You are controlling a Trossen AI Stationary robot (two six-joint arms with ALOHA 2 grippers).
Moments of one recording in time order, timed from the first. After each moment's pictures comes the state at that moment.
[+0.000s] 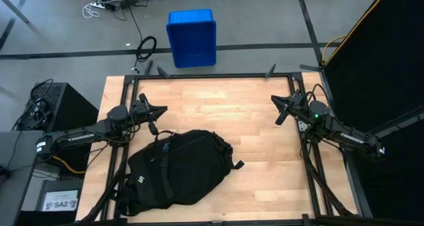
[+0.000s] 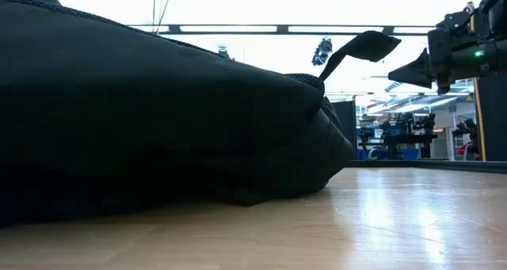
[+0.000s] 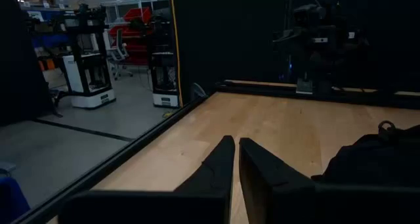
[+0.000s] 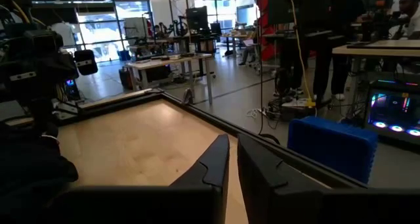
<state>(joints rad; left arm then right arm) 0.34 0.26 0.01 0.28 -0.06 0.02 -0.43 0.01 0.05 -0.03 0.21 0.08</state>
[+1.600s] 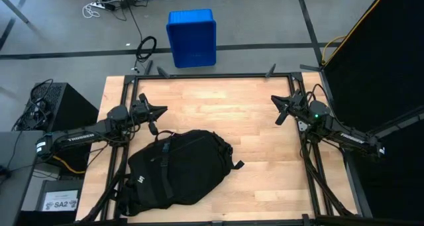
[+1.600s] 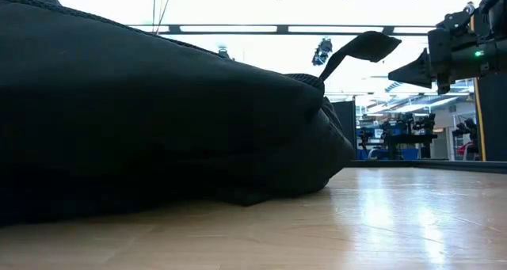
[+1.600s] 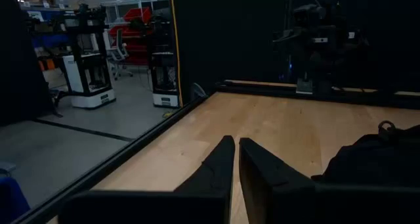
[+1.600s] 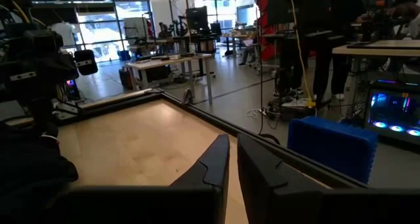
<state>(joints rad) 0.34 0.26 0.01 0.28 -0.06 0.02 -0.43 0.01 0.05 -0.03 0.21 0.08</state>
